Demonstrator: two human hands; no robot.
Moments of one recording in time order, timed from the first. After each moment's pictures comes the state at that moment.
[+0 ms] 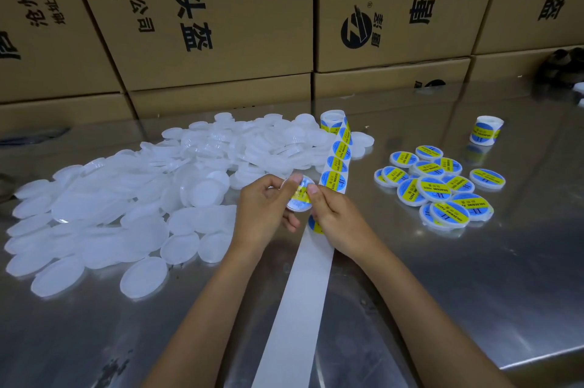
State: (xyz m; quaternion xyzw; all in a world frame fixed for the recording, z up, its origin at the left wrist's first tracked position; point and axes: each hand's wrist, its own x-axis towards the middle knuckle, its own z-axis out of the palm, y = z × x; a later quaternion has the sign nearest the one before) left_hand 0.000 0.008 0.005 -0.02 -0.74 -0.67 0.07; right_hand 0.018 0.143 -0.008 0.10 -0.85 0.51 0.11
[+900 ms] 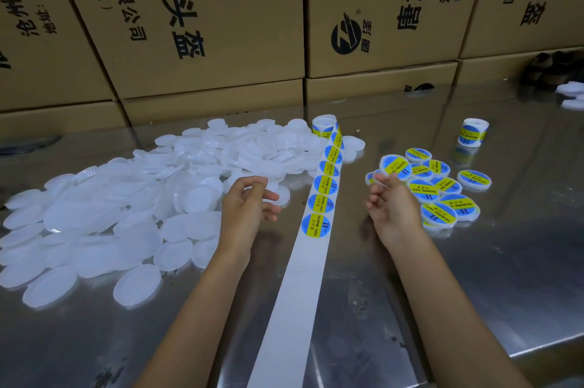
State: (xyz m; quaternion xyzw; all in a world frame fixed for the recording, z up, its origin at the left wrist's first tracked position) left_hand -0.007 -0.003 0.001 0.04 -0.69 -0.72 0.09; right_hand -0.003 0.211 0.001 -0.23 -0.41 0.87 0.15
